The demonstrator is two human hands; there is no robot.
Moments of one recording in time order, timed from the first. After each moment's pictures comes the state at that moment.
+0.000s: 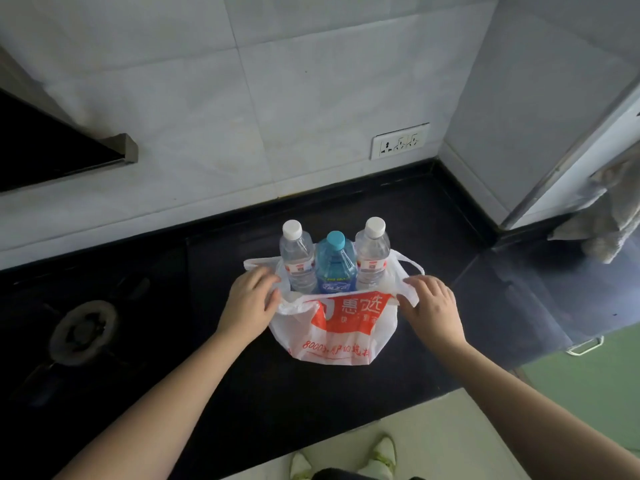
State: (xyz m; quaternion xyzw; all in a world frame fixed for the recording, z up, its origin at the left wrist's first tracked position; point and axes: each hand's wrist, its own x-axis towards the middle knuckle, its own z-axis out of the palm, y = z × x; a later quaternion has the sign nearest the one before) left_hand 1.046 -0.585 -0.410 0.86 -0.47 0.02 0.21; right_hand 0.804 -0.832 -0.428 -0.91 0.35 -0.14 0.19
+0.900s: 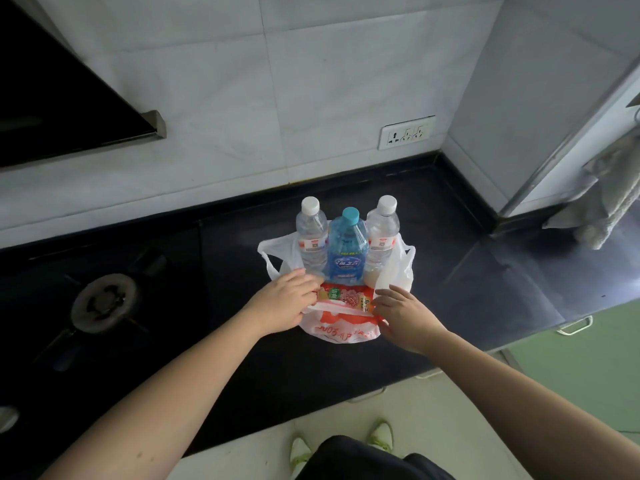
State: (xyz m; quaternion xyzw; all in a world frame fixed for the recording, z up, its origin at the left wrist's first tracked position) left_hand 1.020 -0.575 -0.411 0.70 -0.71 -0.02 -0.03; right_hand 0.799 -0.779 -0.441 -1.00 0.06 0.04 0.07
